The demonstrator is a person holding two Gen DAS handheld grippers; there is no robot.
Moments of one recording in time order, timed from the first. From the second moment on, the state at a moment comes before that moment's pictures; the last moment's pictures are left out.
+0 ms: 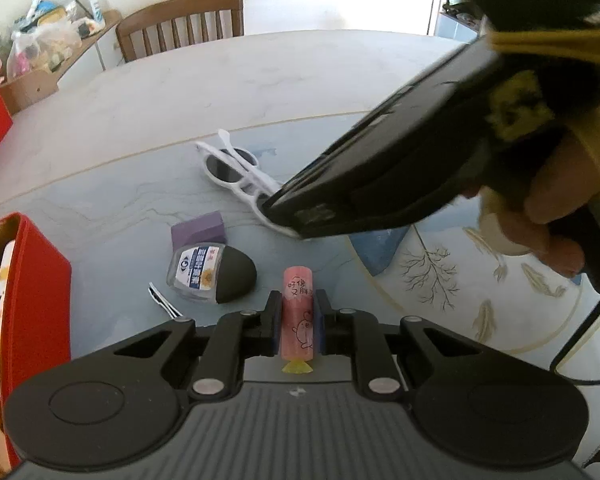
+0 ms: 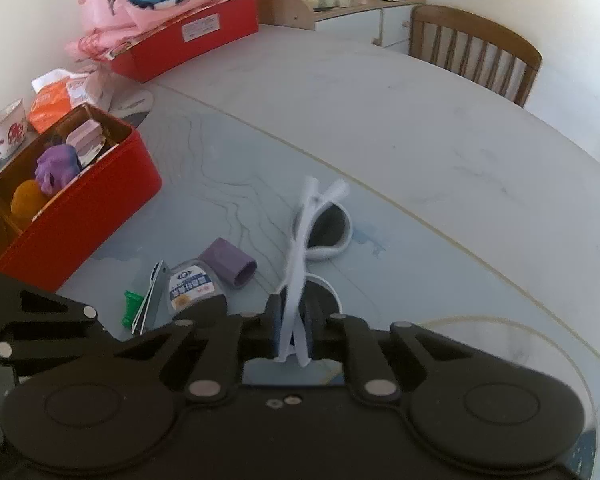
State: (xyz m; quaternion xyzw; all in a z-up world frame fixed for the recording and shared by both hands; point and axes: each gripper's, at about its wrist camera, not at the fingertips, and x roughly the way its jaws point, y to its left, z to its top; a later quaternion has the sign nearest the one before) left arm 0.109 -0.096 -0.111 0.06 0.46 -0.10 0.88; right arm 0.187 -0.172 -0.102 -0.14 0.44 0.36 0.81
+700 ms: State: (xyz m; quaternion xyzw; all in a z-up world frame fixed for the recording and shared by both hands) left arm 0.093 -0.054 -0.078 -0.01 0.46 -0.05 0.89; right arm 0.135 -0.223 -0.057 -0.06 0.40 0.33 0.85
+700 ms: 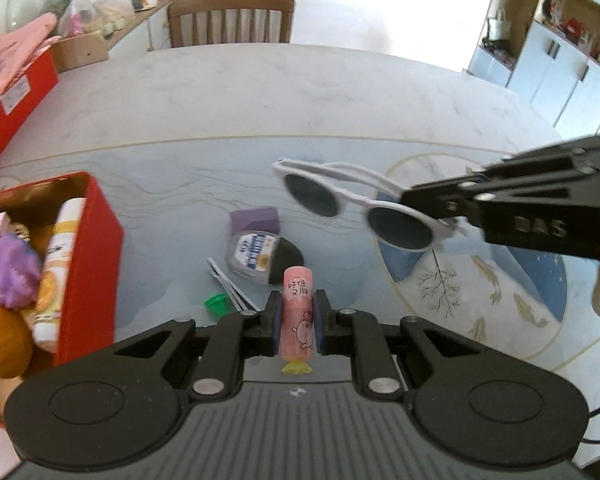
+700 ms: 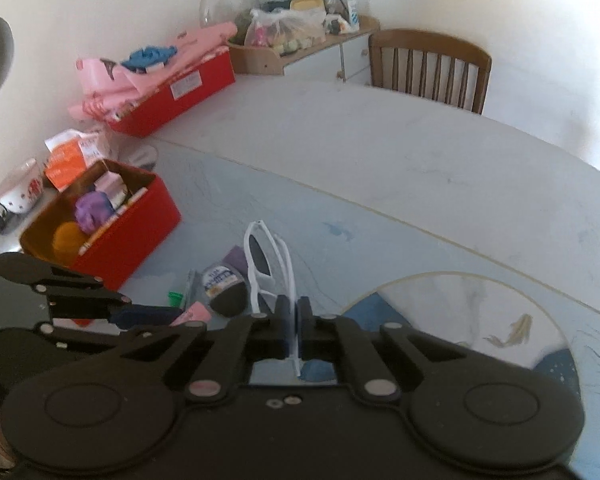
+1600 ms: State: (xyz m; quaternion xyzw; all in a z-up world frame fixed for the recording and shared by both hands) left arm 0.054 0.091 -0.013 -0.06 0.41 0.06 0.91; right arm 0.092 -0.130 0.000 -0.06 0.35 0.38 0.85
